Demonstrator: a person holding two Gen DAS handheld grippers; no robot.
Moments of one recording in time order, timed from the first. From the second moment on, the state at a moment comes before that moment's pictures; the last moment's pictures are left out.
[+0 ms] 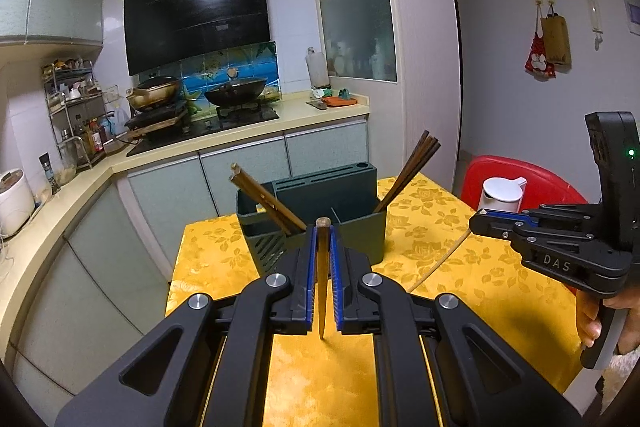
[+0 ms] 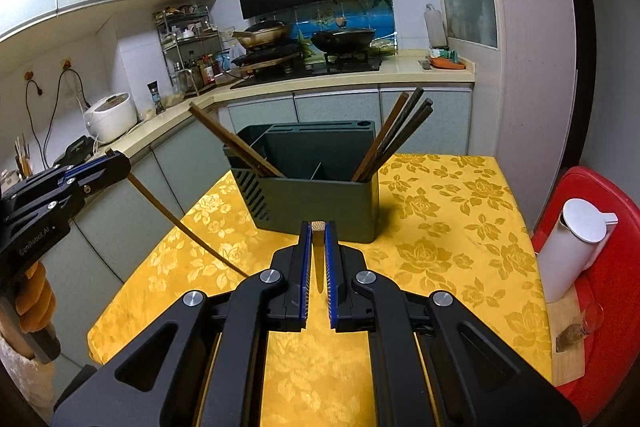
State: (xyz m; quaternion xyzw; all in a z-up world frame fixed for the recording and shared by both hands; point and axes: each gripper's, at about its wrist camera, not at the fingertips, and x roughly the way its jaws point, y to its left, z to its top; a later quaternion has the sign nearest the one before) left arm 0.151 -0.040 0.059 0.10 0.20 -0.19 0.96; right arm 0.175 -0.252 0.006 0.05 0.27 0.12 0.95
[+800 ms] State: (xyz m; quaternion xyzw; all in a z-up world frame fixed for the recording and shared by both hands) left arm 0.226 -0.078 0.180 0.03 0.13 -0.17 0.98; right arm 0.234 -0.264 0.106 0.06 0.22 0.11 0.97
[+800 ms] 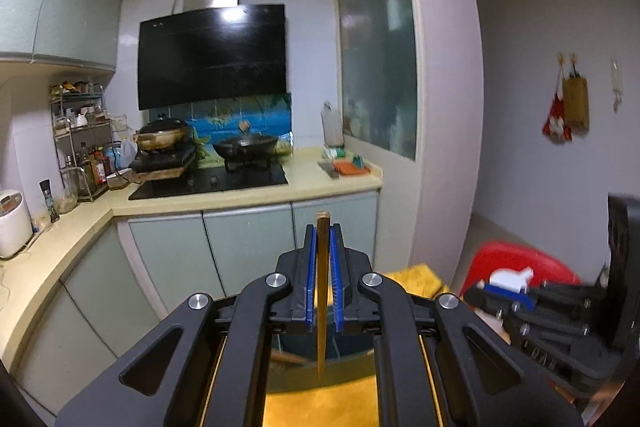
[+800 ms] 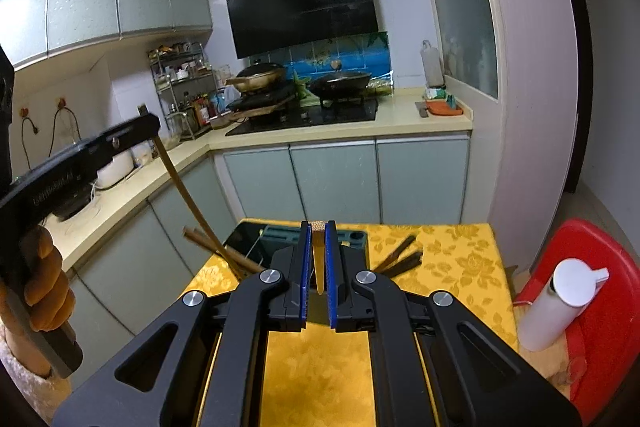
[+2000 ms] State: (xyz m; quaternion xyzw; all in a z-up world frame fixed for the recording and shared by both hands) left arm 0.301 -0.083 0.089 0.03 0.19 -0.12 0.97; right arm 0.329 -0.231 0.037 0.03 0.31 0.05 0.95
